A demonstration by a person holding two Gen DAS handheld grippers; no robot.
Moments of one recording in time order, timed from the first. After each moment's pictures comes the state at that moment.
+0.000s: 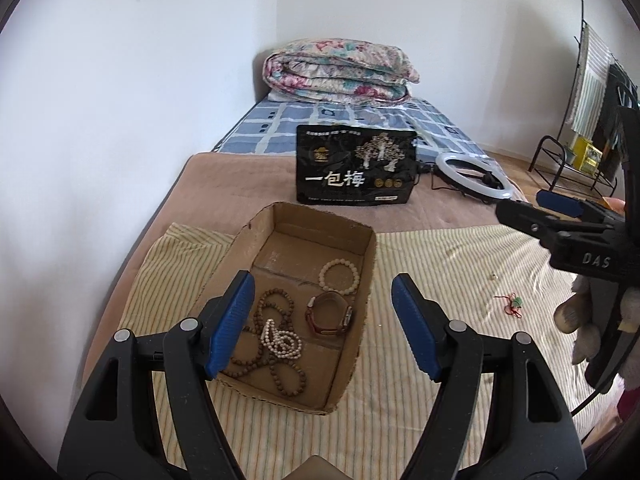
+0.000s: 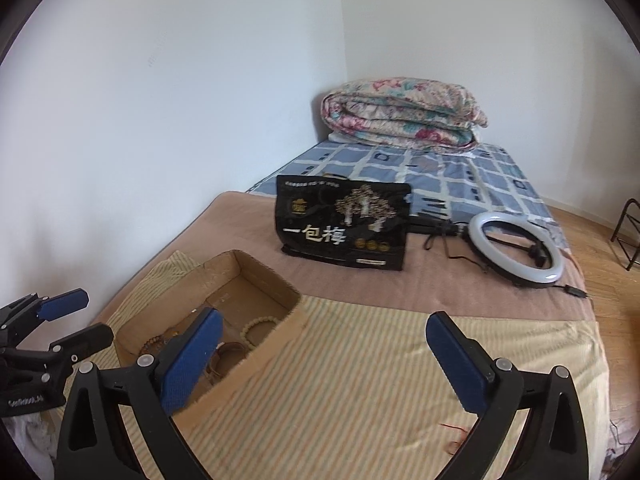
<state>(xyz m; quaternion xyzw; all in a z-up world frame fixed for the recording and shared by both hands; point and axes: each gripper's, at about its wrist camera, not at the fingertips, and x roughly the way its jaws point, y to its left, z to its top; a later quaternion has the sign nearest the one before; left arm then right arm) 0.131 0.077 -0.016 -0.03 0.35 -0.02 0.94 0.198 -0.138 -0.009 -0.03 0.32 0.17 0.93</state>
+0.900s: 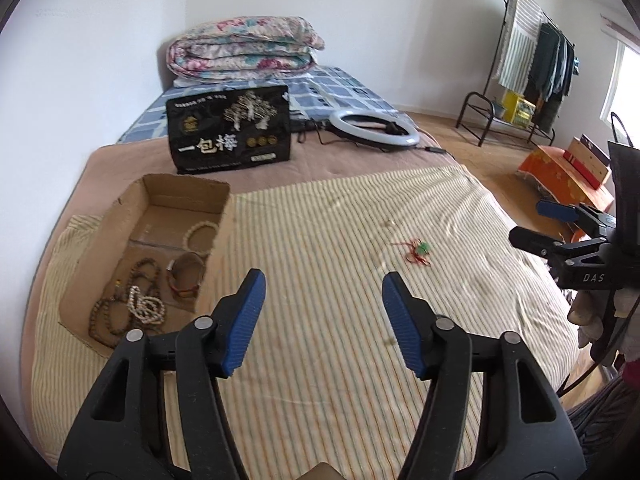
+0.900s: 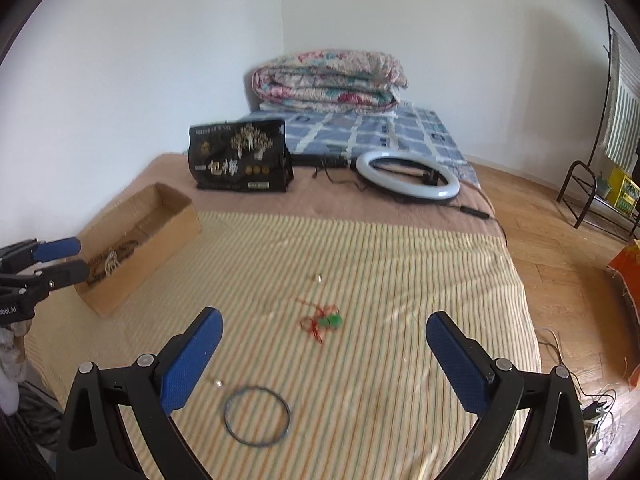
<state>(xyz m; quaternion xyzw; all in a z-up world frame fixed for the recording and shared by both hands) 0.097 -0.042 -0.047 0.00 0.38 -0.16 0.91 0.105 -0.292 -0.055 -0.05 0.38 0.09 0.92</state>
